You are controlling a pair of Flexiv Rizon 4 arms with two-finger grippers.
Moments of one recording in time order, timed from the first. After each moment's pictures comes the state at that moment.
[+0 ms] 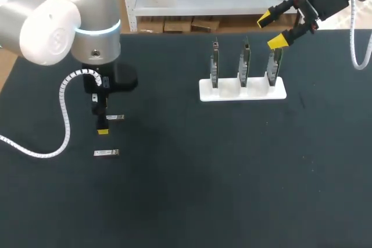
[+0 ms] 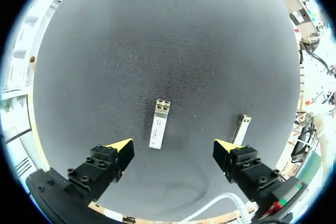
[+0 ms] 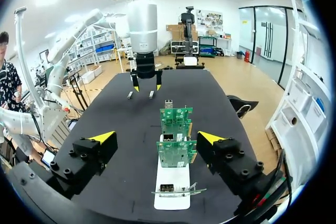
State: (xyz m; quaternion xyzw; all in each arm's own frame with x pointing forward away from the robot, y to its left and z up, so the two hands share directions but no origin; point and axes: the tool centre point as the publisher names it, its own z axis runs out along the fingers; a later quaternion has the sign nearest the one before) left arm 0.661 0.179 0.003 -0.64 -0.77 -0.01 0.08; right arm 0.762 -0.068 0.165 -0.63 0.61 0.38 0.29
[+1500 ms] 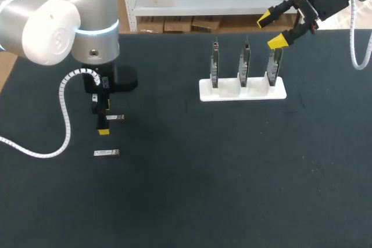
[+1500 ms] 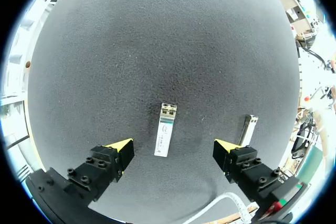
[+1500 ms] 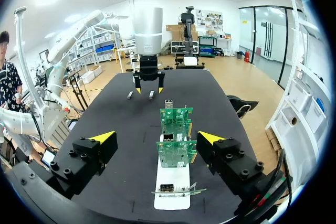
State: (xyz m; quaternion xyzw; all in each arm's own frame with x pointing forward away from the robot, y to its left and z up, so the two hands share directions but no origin) left arm 0.668 0.179 -0.008 -0.65 -0.75 0.01 0.08; right arm 0.762 -0.068 0.165 -0.63 0.61 0.38 0.29
